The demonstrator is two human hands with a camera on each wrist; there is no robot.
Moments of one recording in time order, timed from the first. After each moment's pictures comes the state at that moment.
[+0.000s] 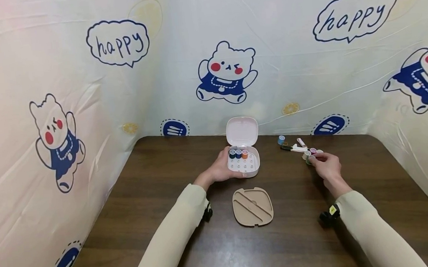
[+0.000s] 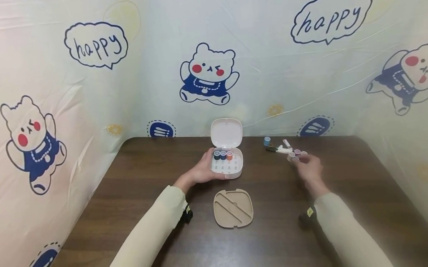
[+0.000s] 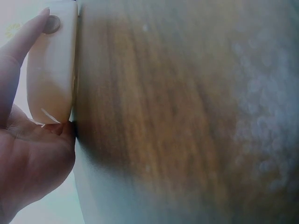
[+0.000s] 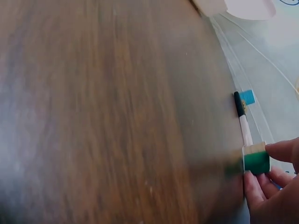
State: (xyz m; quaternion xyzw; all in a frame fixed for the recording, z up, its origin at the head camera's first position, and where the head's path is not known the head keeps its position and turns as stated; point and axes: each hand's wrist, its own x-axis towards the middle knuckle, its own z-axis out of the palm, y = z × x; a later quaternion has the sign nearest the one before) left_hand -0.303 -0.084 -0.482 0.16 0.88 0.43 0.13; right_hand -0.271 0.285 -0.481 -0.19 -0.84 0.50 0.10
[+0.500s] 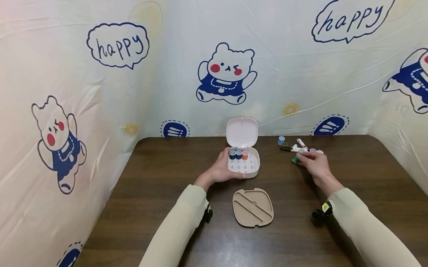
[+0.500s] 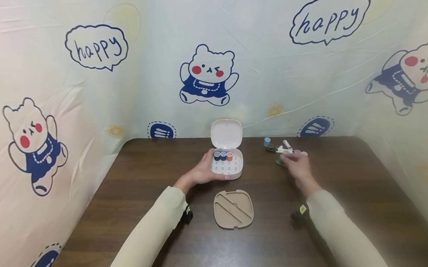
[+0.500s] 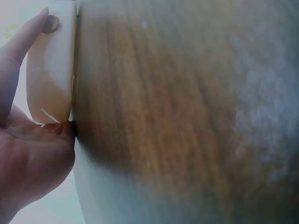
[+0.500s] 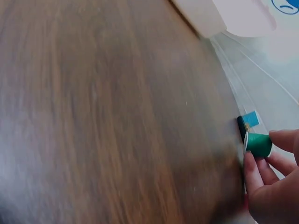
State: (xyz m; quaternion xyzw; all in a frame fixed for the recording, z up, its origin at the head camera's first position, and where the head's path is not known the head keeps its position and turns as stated) left_hand -0.303 -0.085 -0.481 0.16 0.88 0.43 0.13; right_hand -0.280 0.259 -0.480 -0.10 -0.75 0.66 0.04
